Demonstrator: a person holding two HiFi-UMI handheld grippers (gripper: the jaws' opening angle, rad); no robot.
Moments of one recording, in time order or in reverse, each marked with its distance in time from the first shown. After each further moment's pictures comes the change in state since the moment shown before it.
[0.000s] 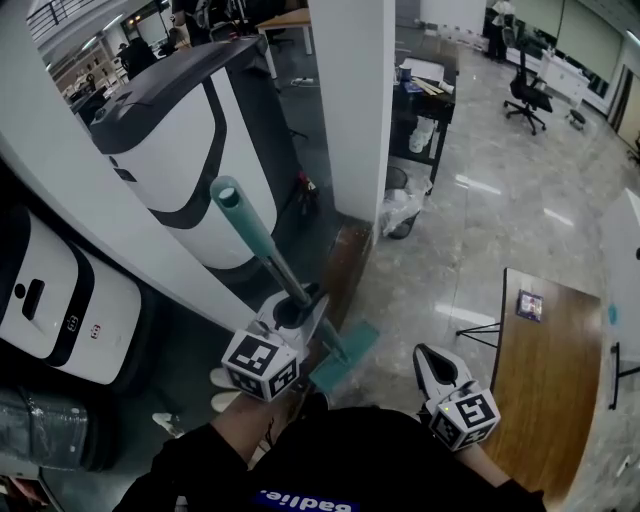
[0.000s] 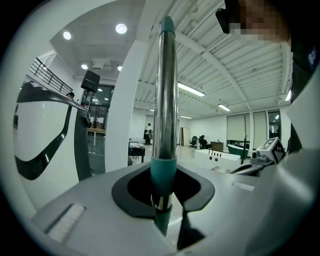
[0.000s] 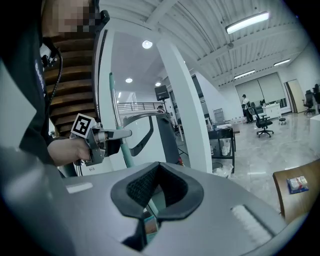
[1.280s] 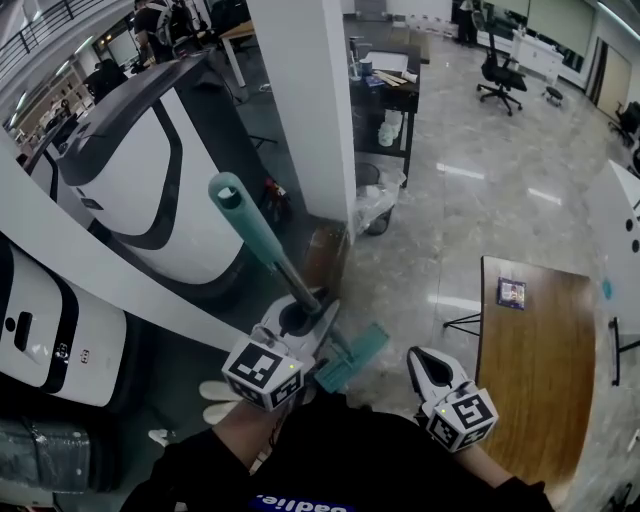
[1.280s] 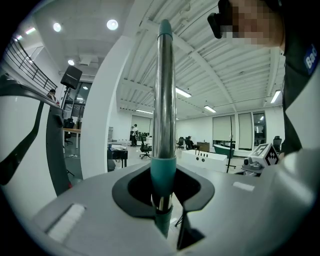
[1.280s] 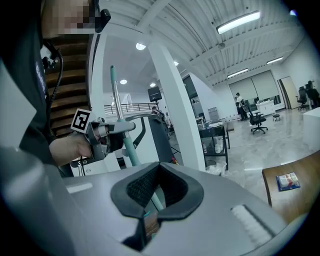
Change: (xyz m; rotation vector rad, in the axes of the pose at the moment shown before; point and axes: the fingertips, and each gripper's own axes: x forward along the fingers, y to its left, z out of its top) left arm 0.075 -0.085 0.018 0.038 -0.012 -0.157; right arm -0.036 -0.066 -0.007 0.029 0.006 -0.046
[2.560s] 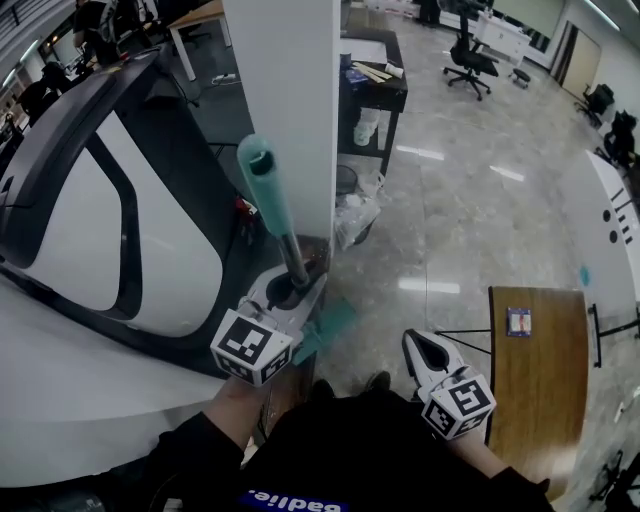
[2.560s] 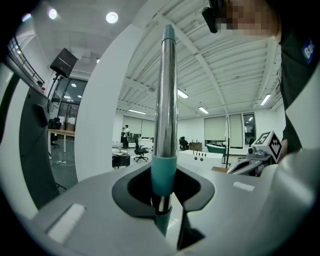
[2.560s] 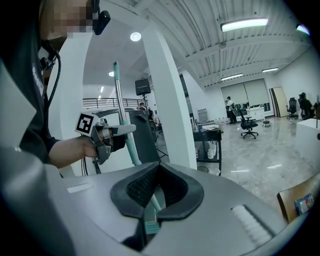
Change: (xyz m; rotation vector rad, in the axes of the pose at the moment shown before) left arm 0.124 0.244 0.010 0.036 -0.015 -0.146; right arm 0.225 -0.049 0.074 -0.017 0.019 -0.163
